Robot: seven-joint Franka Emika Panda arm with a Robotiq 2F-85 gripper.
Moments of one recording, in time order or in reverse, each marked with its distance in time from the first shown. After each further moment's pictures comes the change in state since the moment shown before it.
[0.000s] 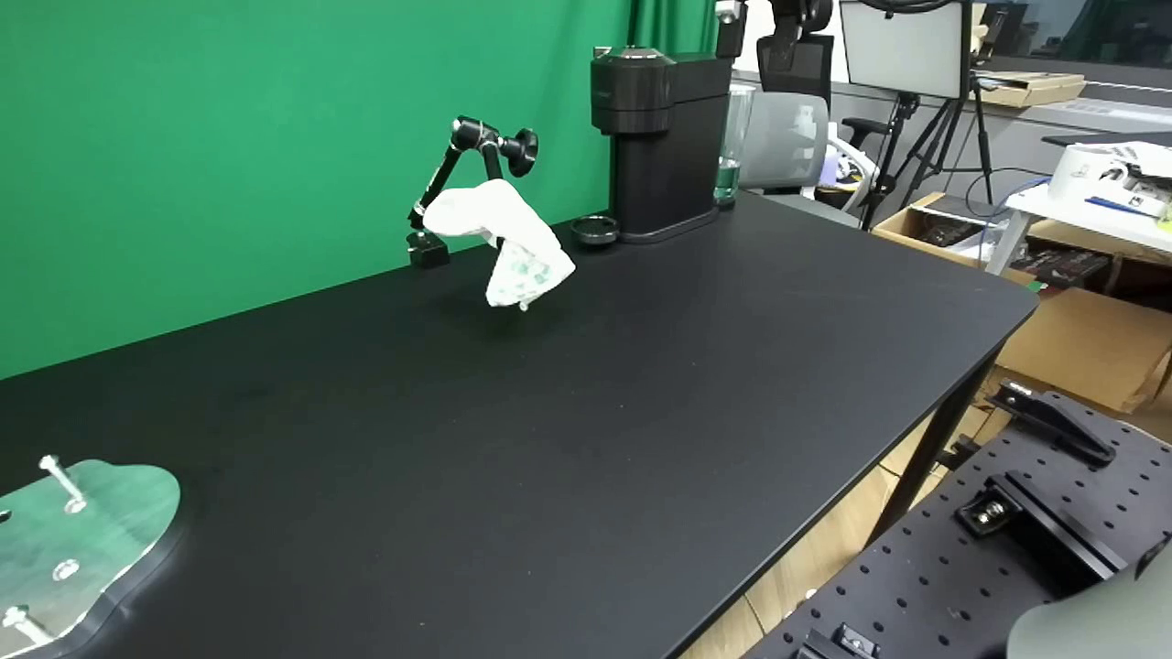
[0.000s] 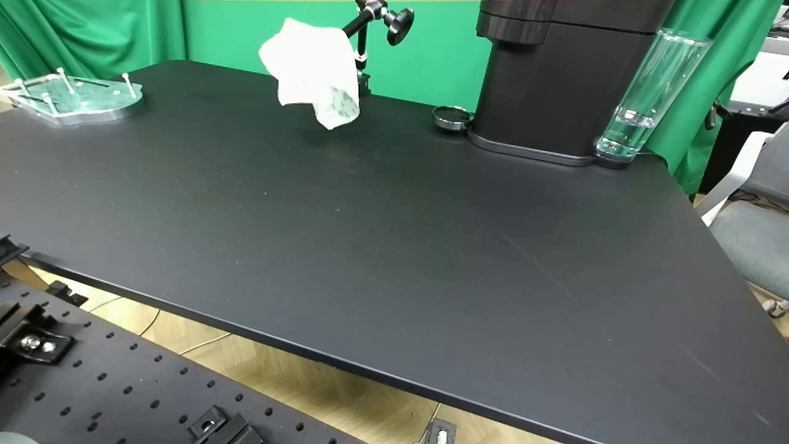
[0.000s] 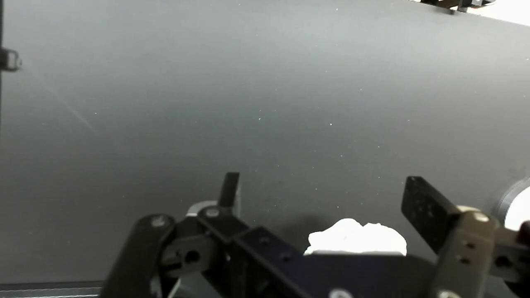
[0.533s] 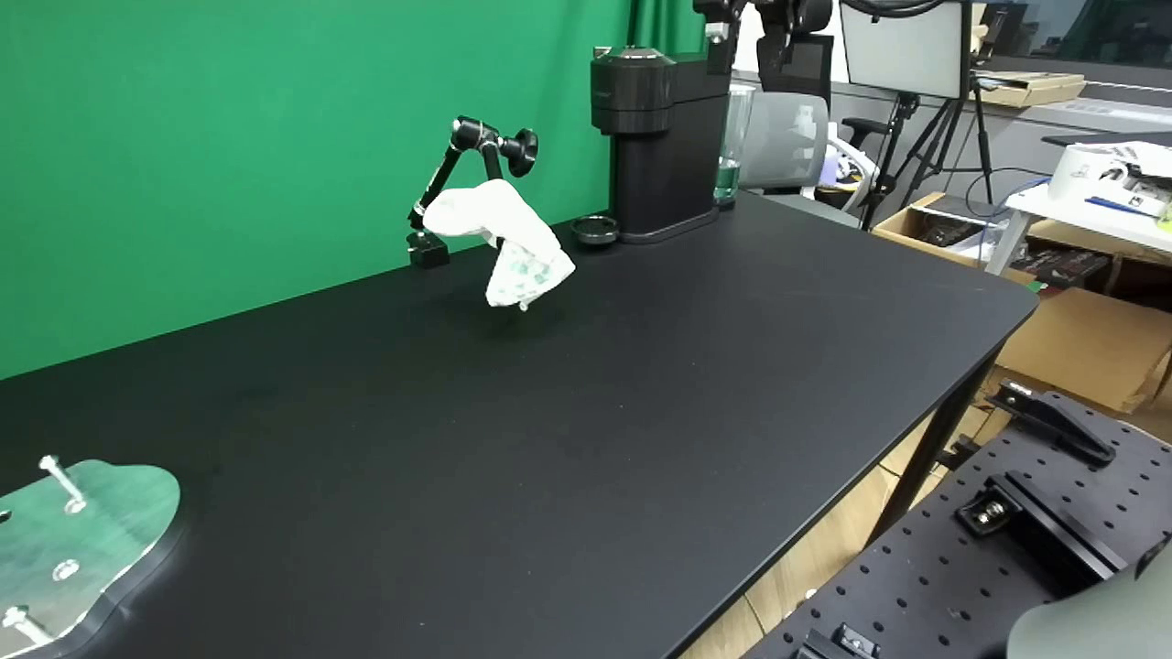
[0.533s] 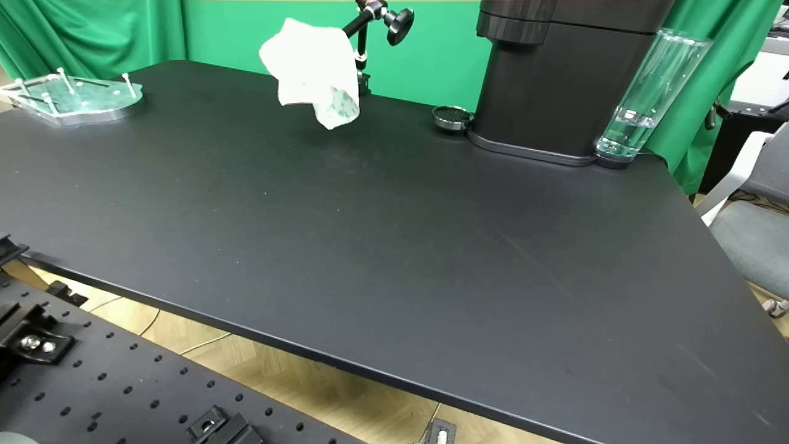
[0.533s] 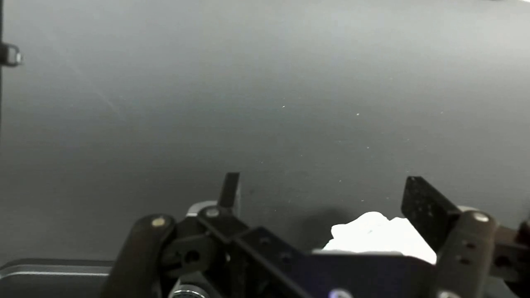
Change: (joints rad) arm -0.021 0.029 0.040 -0.009 -0.052 0.091 0.021
